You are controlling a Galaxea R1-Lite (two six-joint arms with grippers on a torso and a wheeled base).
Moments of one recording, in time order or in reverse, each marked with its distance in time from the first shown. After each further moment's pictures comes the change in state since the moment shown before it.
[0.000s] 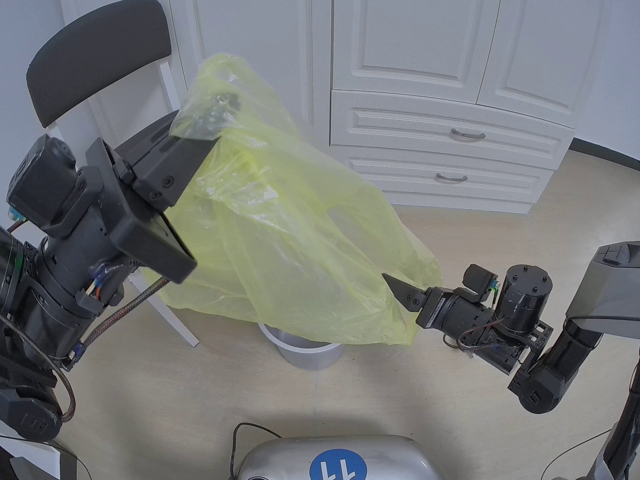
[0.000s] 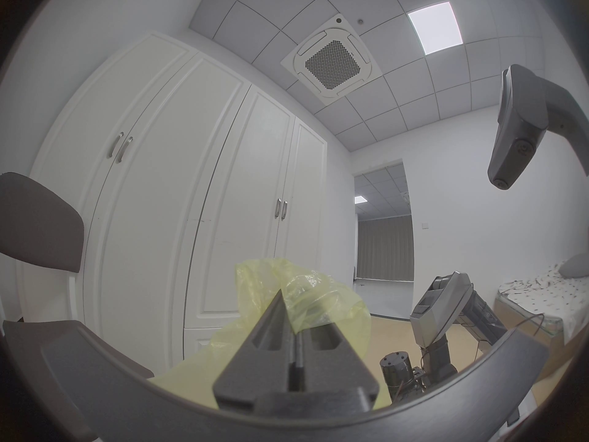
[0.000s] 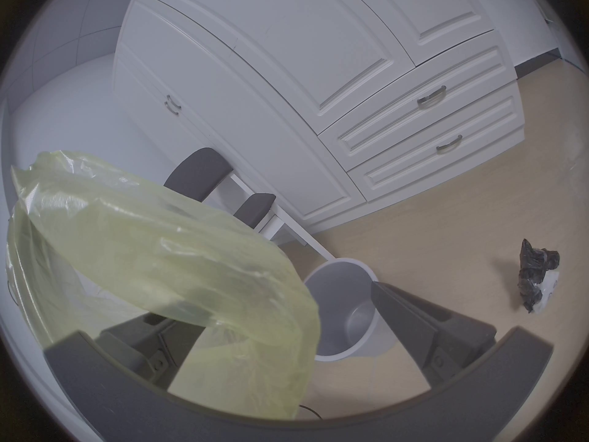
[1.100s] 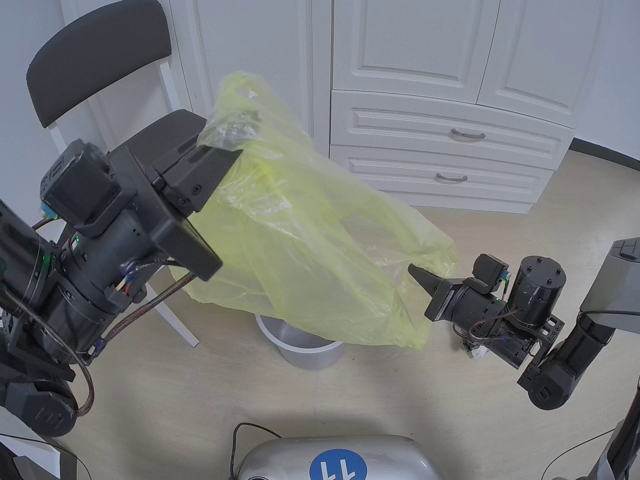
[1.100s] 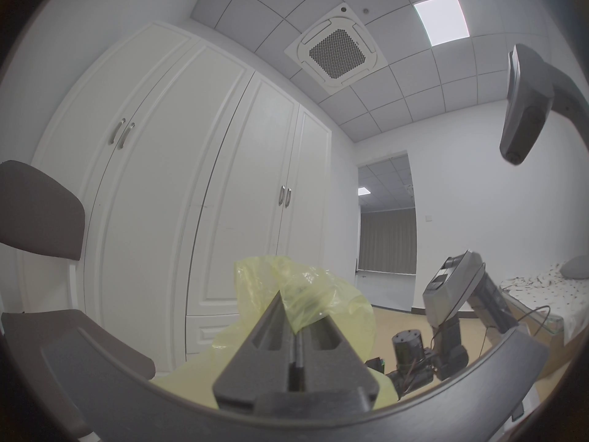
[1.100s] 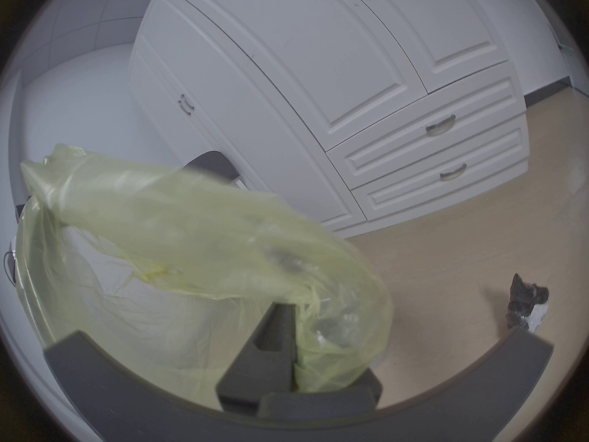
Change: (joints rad) left arm 0.018 0.062 -0.018 0.002 0.000 -0.008; right arm -0.016 -0.054 0.010 0.000 -0.011 -0.102
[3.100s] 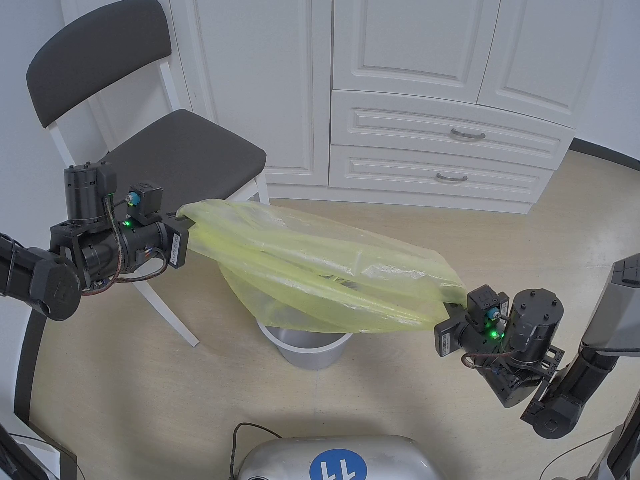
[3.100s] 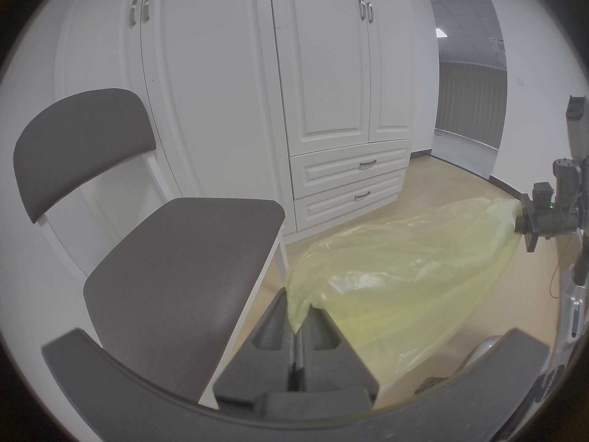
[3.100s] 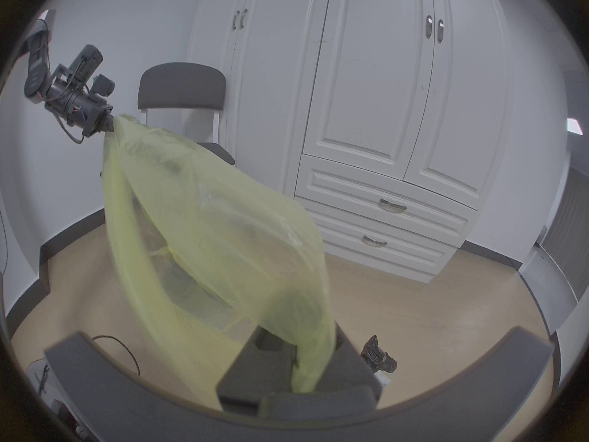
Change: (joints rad) left arm 0.467 0.214 -0.325 0.890 0.063 0.247; right arm 0.122 -0.029 0.139 0.000 -0.524 -0.663
